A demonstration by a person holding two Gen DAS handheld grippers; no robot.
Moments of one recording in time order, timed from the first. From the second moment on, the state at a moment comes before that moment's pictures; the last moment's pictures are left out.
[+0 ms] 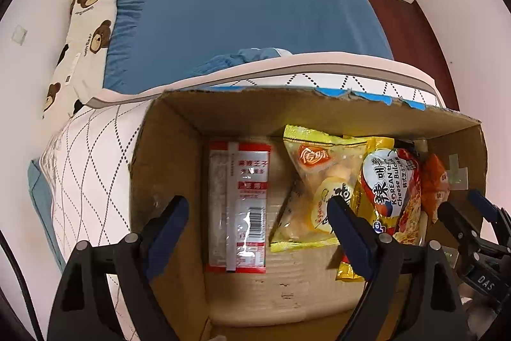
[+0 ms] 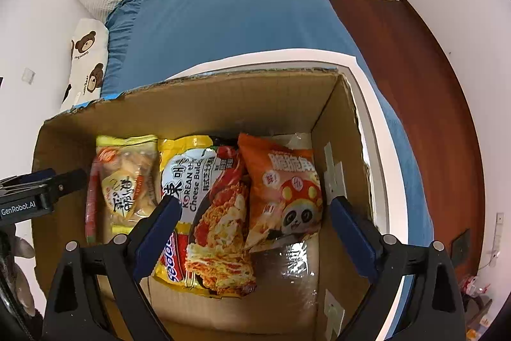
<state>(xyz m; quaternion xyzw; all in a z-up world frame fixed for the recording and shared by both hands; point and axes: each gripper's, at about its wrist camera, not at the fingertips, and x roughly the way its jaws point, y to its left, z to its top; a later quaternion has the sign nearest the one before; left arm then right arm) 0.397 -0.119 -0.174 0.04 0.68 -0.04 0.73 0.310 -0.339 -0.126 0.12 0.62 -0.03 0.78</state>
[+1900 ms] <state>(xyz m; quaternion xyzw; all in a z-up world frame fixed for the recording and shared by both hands) 0.106 -0.139 -0.158 0.04 0.62 -0.10 0.78 -0.004 -0.365 -0.111 0.25 0.58 -0.04 0.77</state>
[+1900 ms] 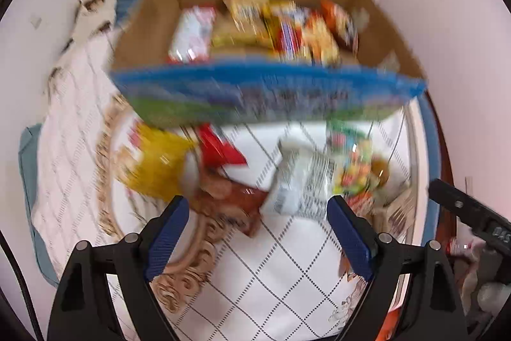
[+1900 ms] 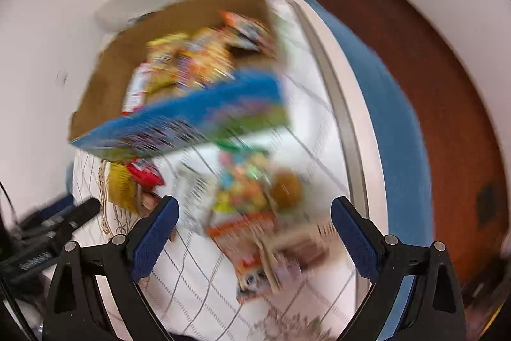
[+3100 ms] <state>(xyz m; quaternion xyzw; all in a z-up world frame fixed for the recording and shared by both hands) 0.072 -0.182 -0.265 0.05 0.72 -0.13 0.68 -0.036 -0.371 -0.231 0.29 0.65 -0.08 0.70</state>
